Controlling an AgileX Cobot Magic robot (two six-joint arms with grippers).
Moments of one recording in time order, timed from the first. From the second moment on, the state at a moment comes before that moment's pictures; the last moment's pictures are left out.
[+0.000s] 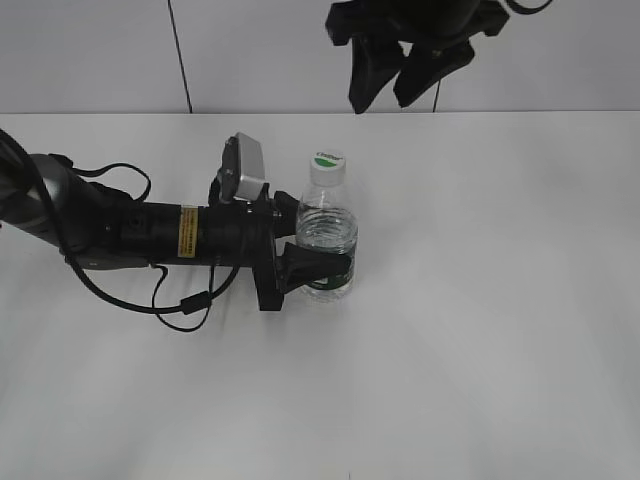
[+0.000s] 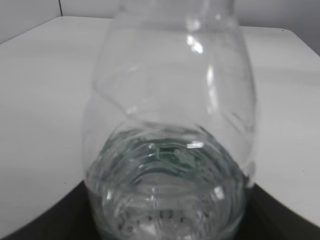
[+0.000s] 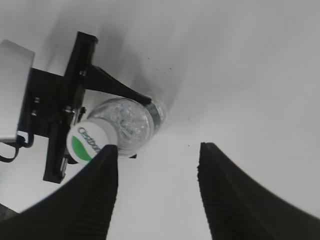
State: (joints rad) left arm -0.33 2.30 -1.13 1.29 -1.13 -0.50; right arm 0.52 1.95 -1.87 0.17 1.22 -0.04
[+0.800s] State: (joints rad) left arm -0.33 2.30 -1.13 1.30 -1.13 -0.50; right arm 0.61 2.05 -1.89 0.18 1.22 -0.03
